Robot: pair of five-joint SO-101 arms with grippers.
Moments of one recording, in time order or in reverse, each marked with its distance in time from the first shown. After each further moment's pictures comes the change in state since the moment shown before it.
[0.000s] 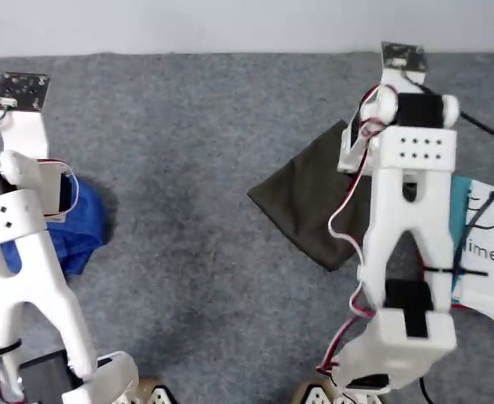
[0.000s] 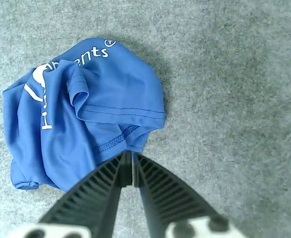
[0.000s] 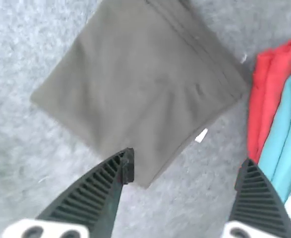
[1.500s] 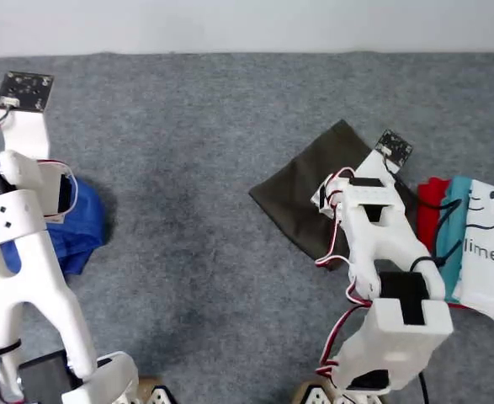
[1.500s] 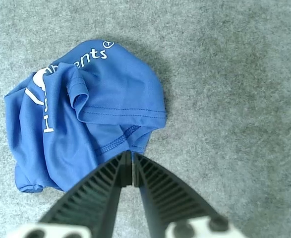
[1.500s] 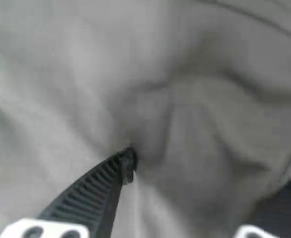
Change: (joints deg) left arm 0.0 0.0 0.0 0.0 -2.1; right arm -0.5 6.7 50.1 -60.8 -29.4
